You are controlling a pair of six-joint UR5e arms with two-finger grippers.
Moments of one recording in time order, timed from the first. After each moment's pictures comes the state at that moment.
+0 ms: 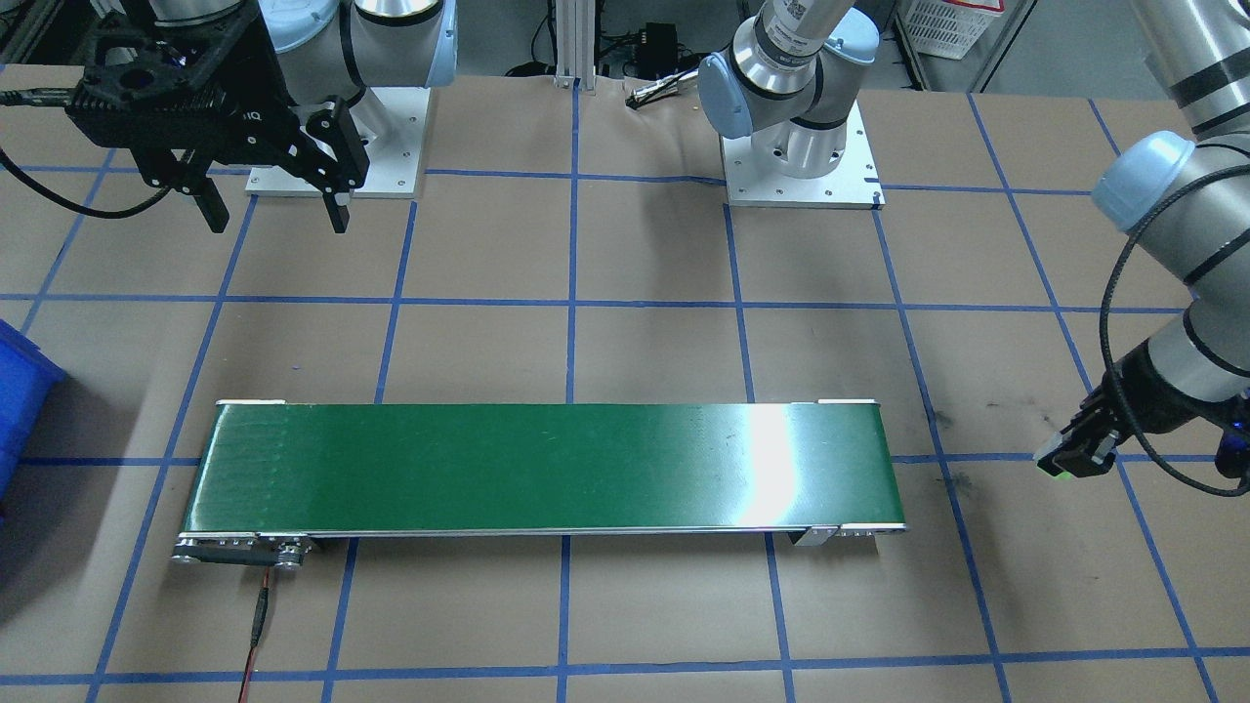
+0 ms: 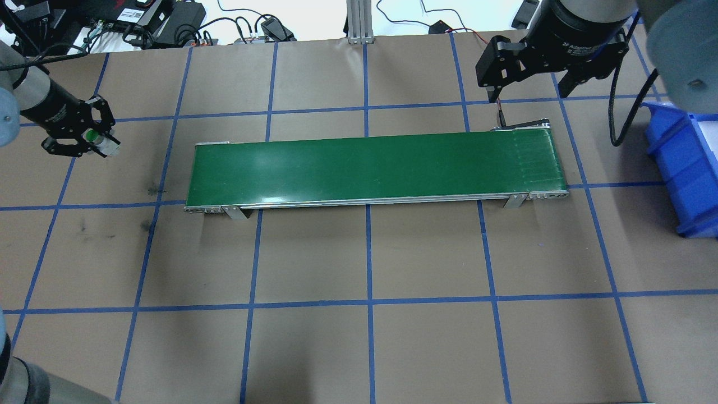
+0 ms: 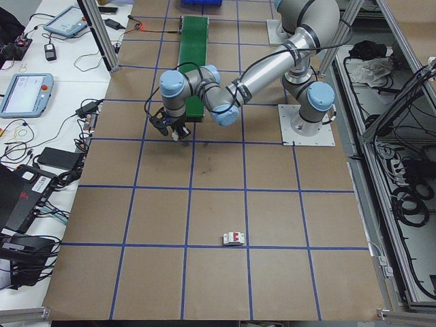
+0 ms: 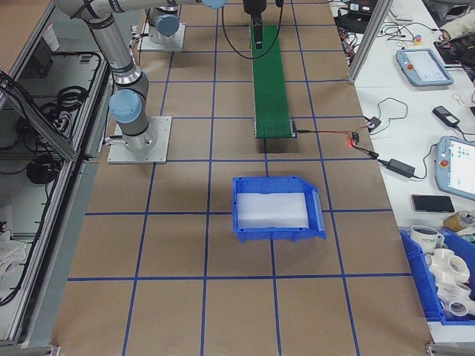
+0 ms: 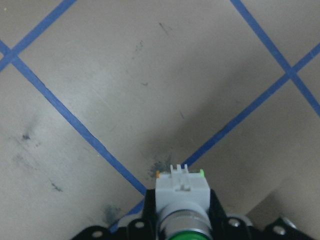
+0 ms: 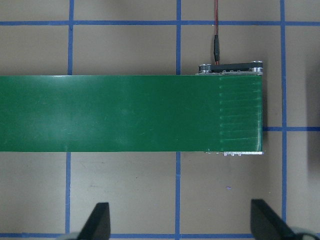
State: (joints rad) left arm -1.10 -1.89 -1.64 -1.15 1.50 -0.40; right arm 1.61 -1.62 1.54 -1.65 -1.58 0.03
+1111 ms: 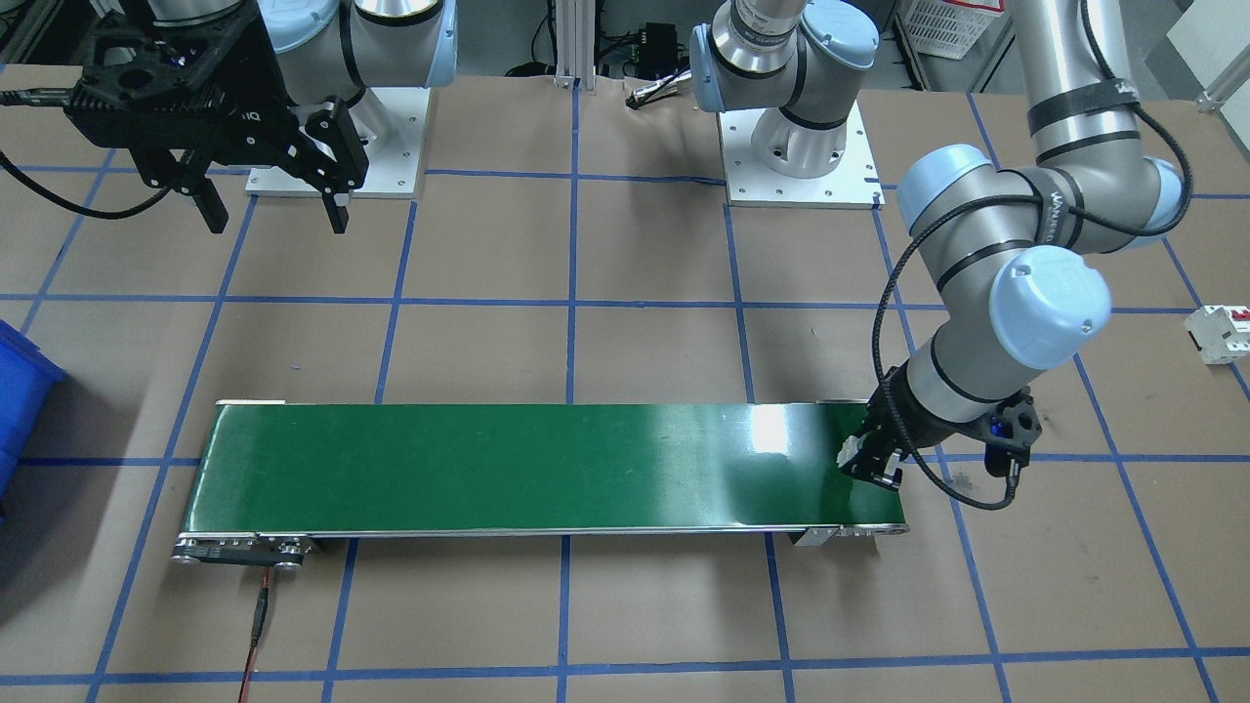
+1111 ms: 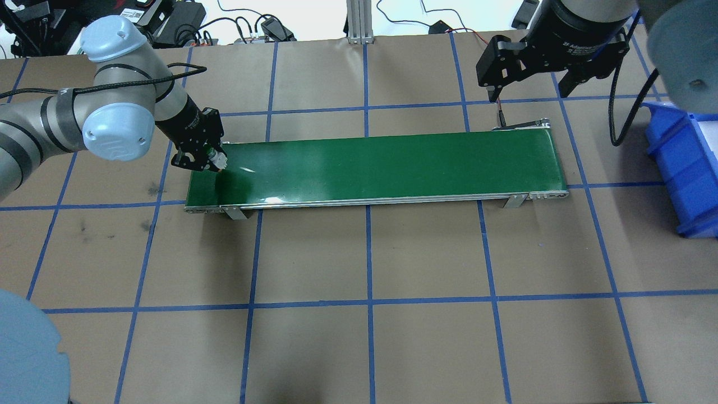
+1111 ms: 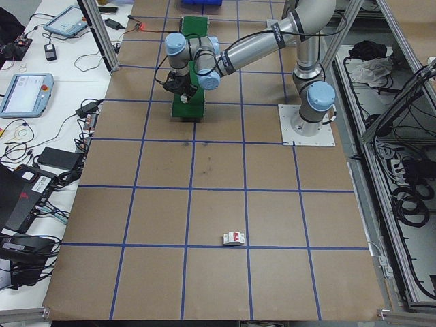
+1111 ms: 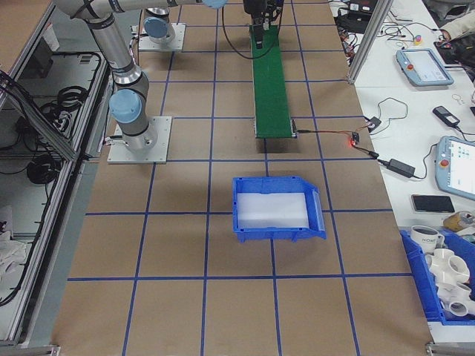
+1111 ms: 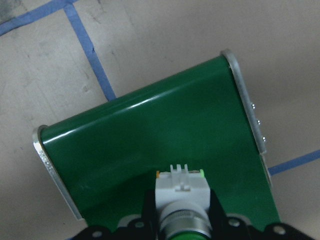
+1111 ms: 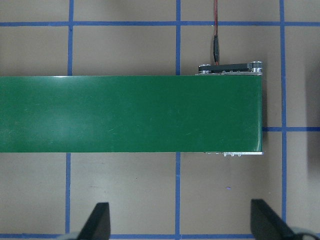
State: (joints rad) left arm -1.42 -1.91 -1.73 -1.11 1.49 -1.05; right arm 1.61 -1.62 1.54 -1.65 -1.58 0.03
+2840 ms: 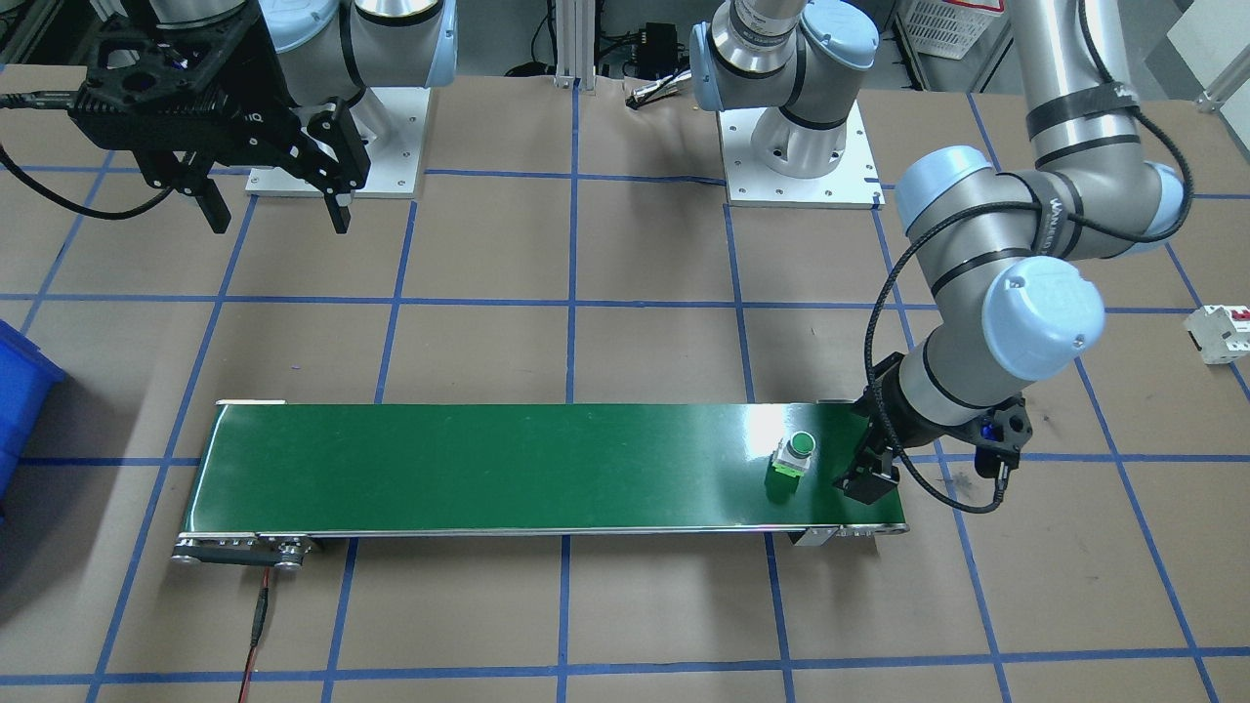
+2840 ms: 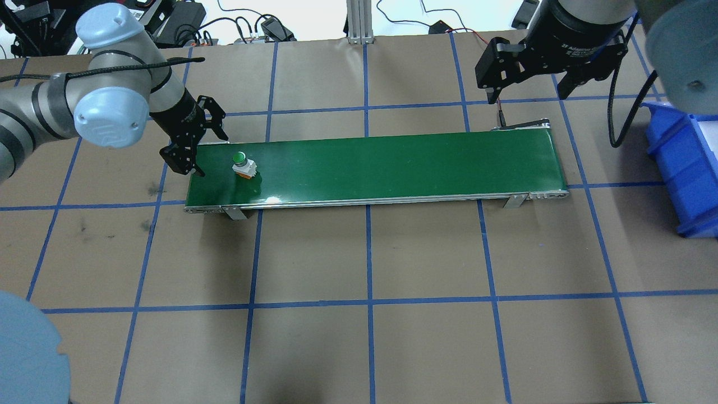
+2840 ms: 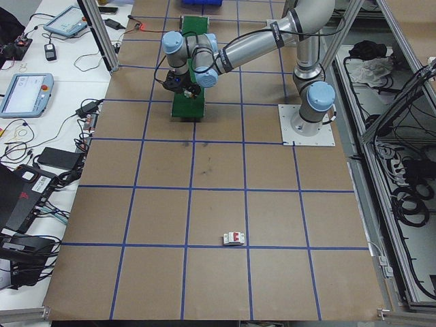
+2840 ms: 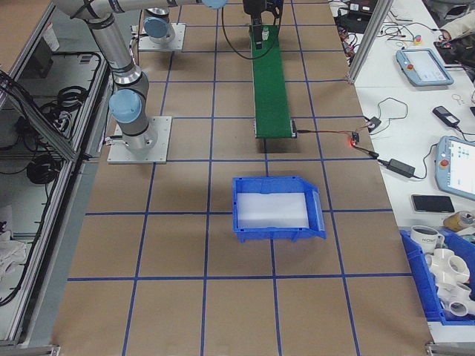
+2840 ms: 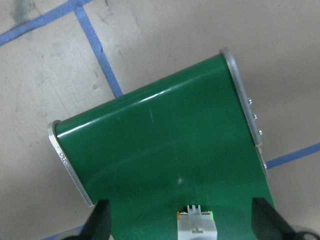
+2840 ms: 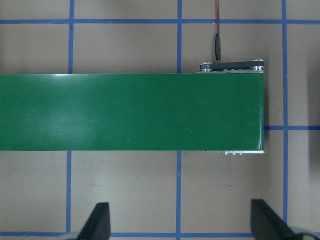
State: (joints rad) left arm -1.43 -1.91 -1.67 -1.21 1.50 -1.04; right arm 1.61 -1.62 1.54 -1.65 -1.58 0.03
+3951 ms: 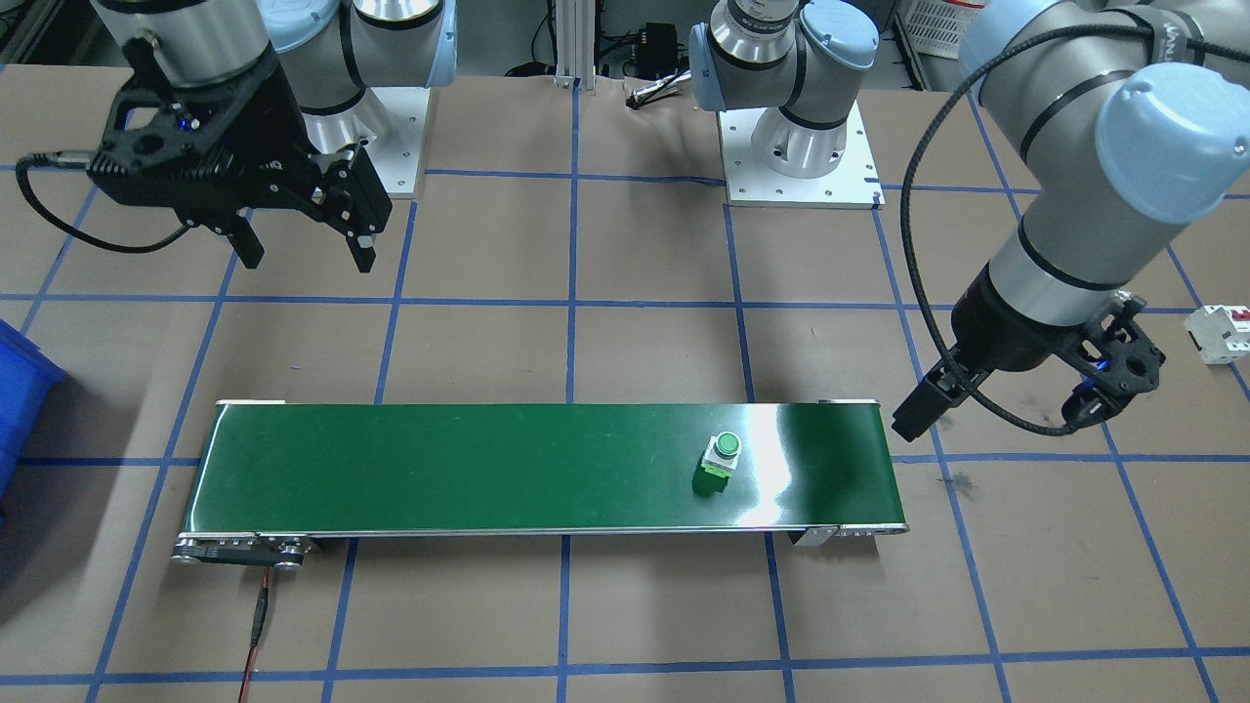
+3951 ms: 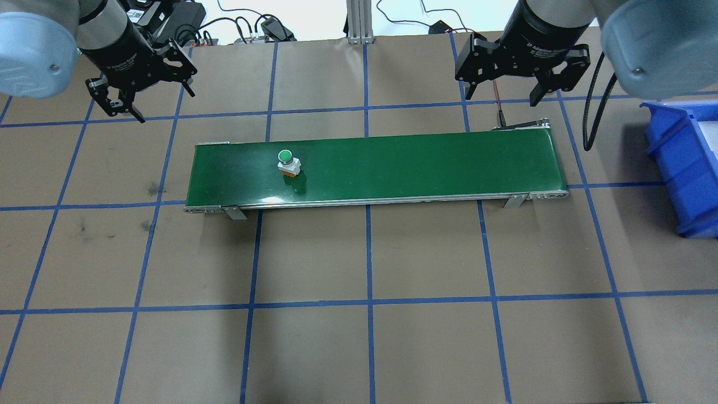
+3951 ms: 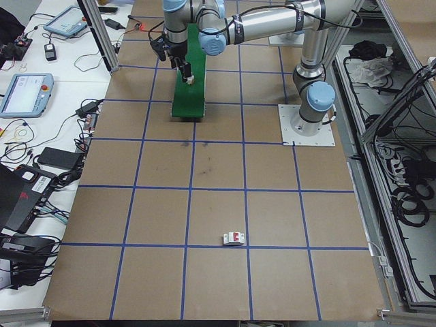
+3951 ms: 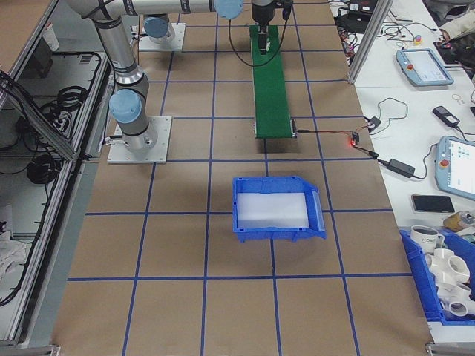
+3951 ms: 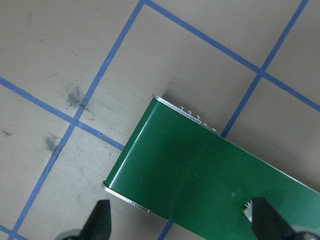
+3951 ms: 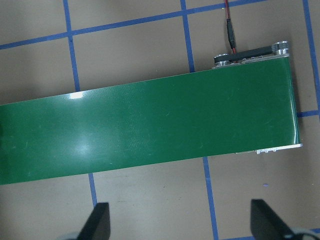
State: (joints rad) left arm -1.42 -1.76 -1.52 -1.36 1.57 -0.40; right arm 1.62 -1.54 1.53 -1.69 -1.52 0.19
